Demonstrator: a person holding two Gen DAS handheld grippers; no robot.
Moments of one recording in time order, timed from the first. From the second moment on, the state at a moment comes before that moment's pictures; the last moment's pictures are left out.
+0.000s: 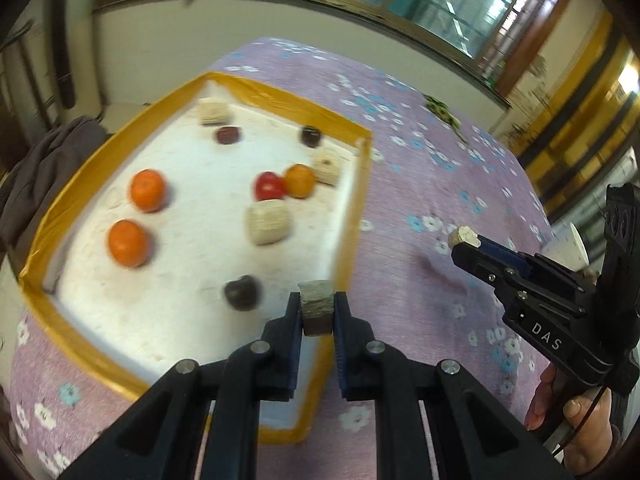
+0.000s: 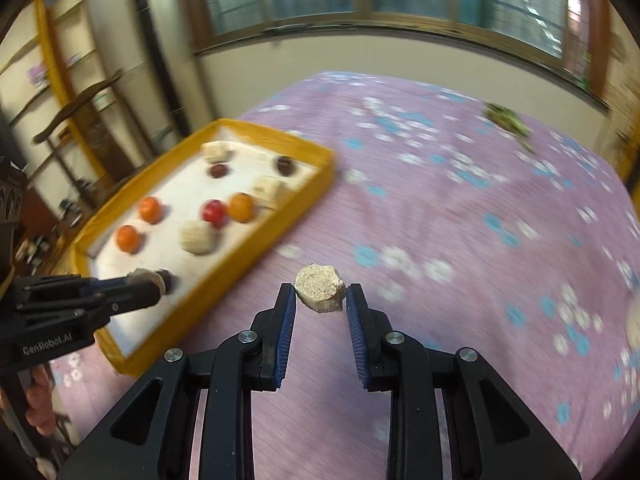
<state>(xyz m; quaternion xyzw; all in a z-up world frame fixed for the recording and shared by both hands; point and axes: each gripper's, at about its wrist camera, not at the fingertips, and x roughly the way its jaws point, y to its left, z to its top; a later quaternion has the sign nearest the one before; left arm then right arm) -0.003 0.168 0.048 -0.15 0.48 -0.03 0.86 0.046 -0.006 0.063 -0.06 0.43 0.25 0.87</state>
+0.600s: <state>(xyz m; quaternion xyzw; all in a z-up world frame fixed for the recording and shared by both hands) -0.027 0.239 0.014 -0.27 0.46 0.18 0.83 0.083 0.148 0.039 -0.19 0.42 0.47 0.76</state>
